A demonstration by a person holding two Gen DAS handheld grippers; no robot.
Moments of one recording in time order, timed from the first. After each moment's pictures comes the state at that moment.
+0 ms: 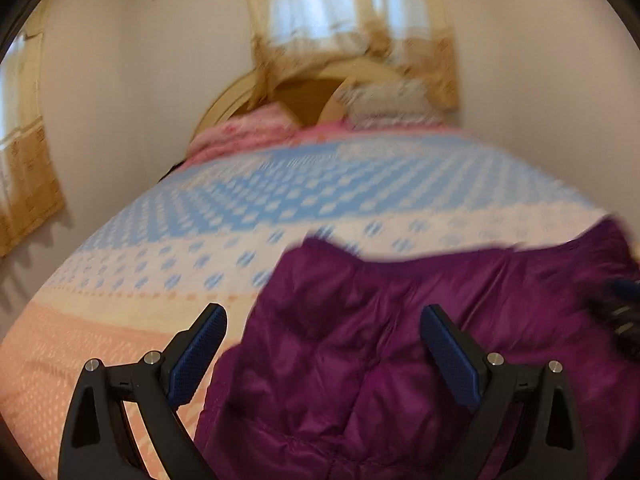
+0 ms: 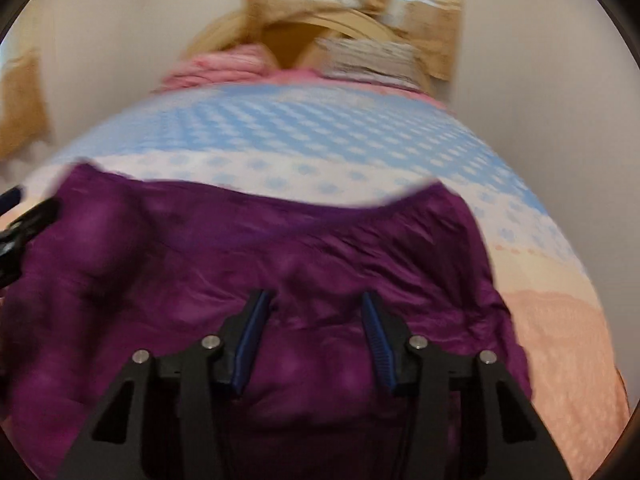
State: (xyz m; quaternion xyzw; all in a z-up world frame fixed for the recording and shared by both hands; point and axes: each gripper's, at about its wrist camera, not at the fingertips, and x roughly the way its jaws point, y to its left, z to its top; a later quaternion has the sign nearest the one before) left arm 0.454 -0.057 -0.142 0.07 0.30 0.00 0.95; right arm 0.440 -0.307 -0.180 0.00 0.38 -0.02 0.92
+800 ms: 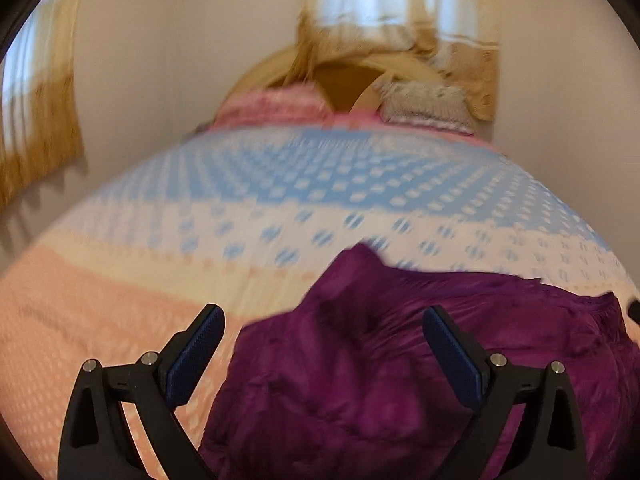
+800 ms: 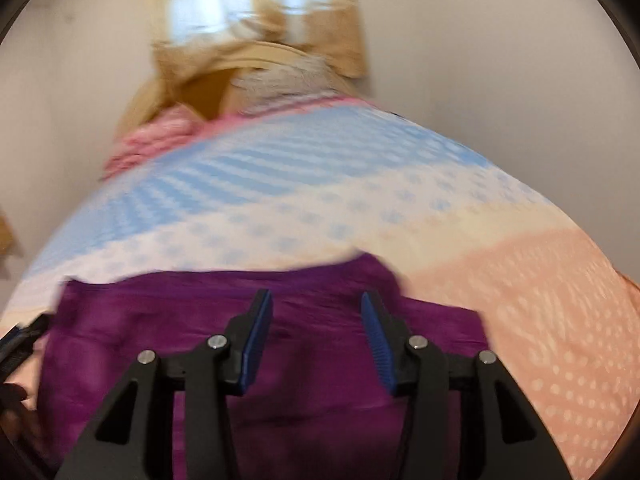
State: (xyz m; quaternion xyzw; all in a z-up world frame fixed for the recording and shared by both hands) left arm 0.443 -0.036 -0.130 0.01 0.30 0.03 0.95; right arm 0.415 -0.295 -0.134 0.10 0.31 -0.04 0.94
